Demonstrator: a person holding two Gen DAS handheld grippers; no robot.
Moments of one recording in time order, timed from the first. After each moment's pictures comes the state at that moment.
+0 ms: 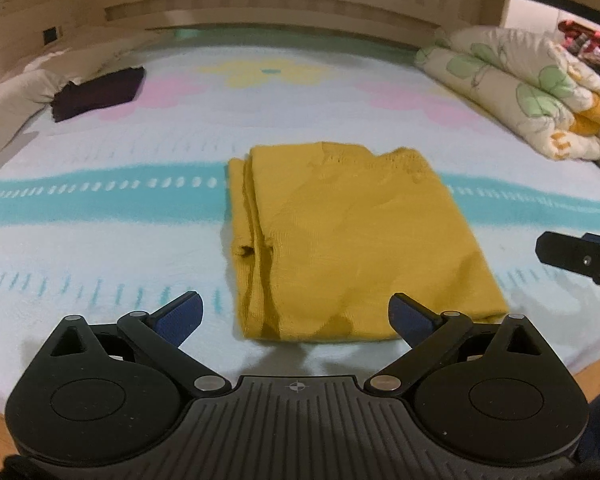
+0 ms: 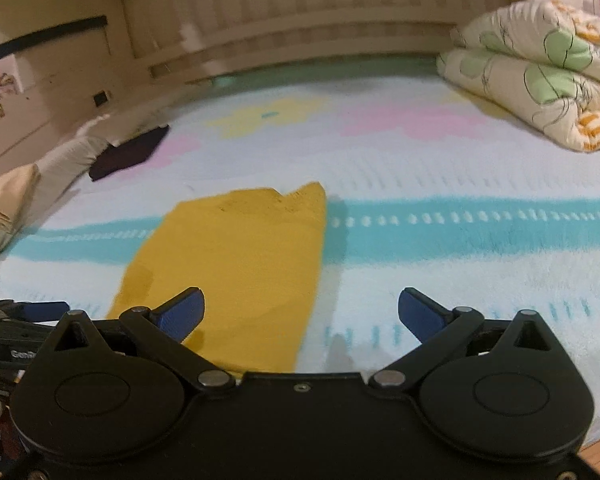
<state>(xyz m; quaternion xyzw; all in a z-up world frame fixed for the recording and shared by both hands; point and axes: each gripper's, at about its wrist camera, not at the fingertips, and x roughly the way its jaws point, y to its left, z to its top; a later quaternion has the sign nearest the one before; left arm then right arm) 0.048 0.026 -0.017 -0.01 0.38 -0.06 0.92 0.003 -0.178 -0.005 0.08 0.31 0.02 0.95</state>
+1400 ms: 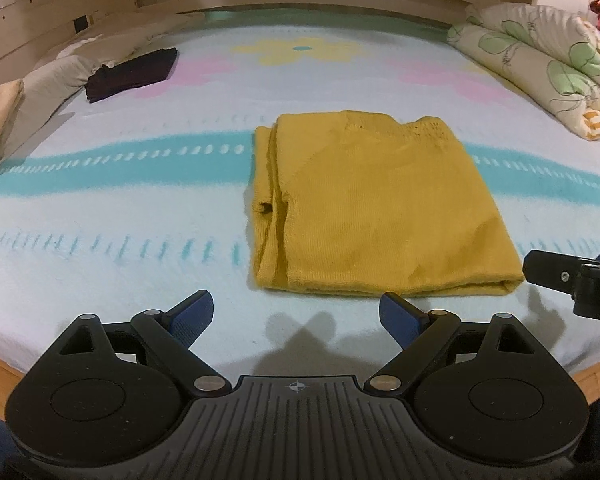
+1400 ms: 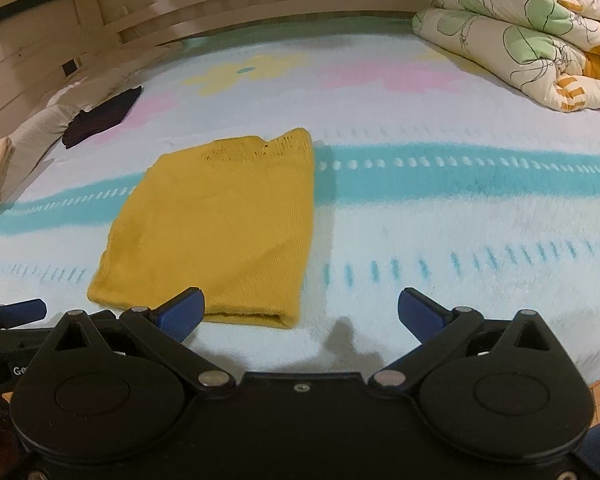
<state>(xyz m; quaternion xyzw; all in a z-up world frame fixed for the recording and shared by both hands) 0.032 0.007 -0.023 0.01 0.42 0.01 0.91 -0.002 -0.154 -0.021 0.08 0.39 -0.03 0.92</state>
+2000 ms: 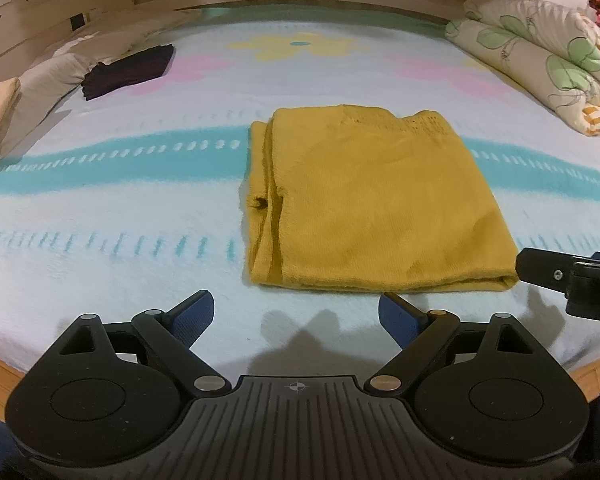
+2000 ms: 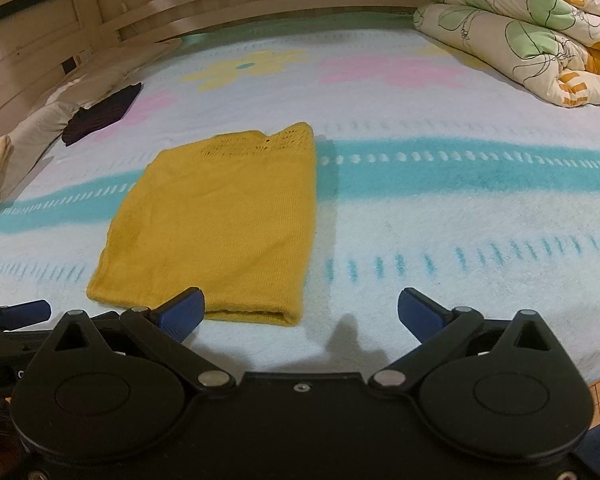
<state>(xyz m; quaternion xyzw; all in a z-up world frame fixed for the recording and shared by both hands) 0.033 0.001 -0.025 0.01 0.42 0.00 0.91 0.001 -0.153 -0.024 0.09 0.39 -0.03 0.92</state>
